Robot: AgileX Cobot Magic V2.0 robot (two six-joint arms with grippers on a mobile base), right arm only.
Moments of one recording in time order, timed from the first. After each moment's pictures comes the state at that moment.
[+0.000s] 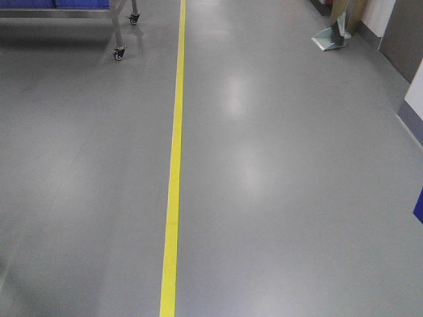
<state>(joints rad) 0.07 0.17 -0.32 0.14 0.38 -0.20</state>
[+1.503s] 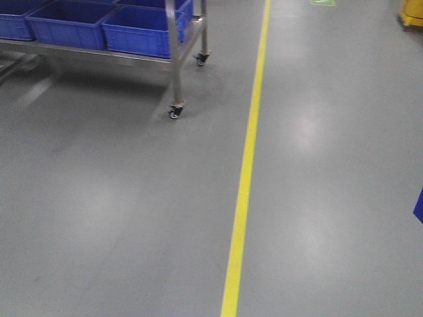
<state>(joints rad) 0.07 0.17 -0.32 0.14 0.38 -0.20</state>
